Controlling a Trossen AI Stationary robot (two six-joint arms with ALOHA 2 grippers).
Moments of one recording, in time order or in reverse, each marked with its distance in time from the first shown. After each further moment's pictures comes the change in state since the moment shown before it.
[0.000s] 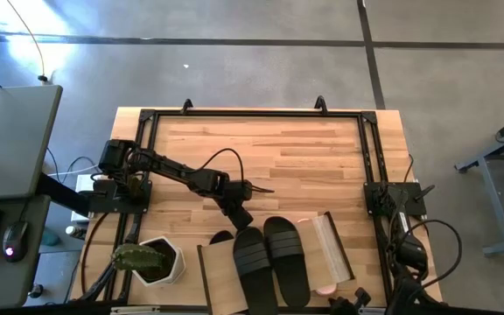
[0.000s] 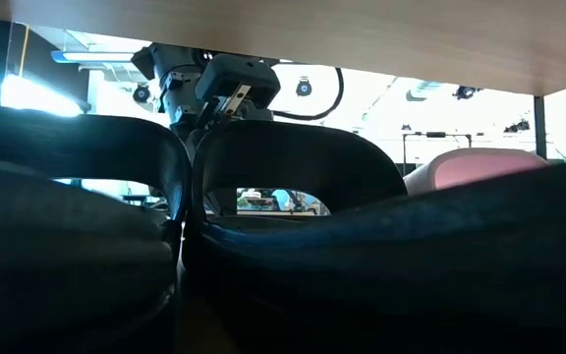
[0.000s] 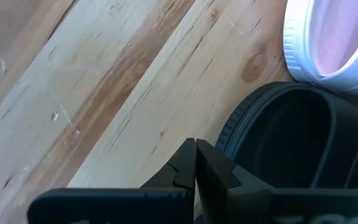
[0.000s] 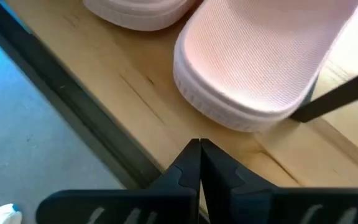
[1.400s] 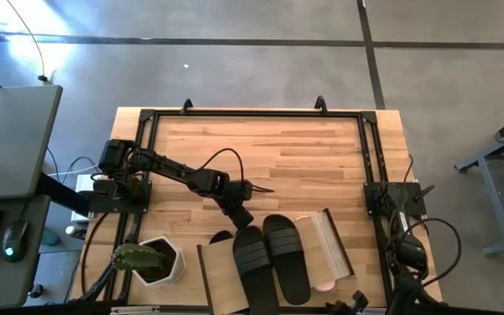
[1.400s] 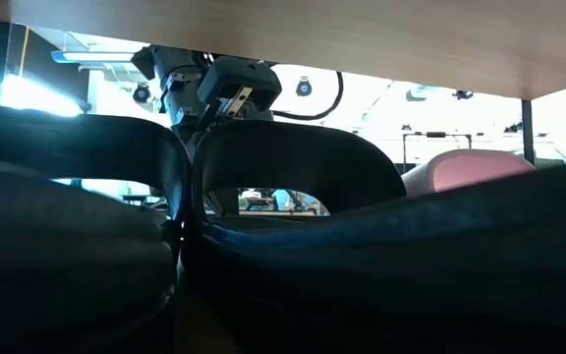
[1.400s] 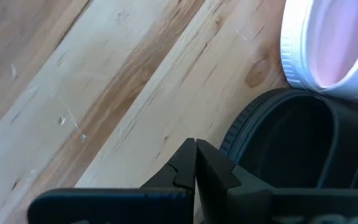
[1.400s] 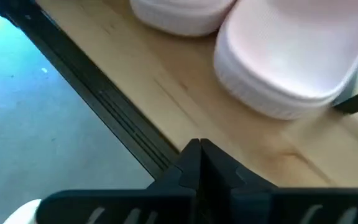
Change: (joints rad) left arm 0.000 0.000 0.000 0.002 -0.018 -0.004; right arm -0.006 -0.001 0.029 0.043 0.038 -0.019
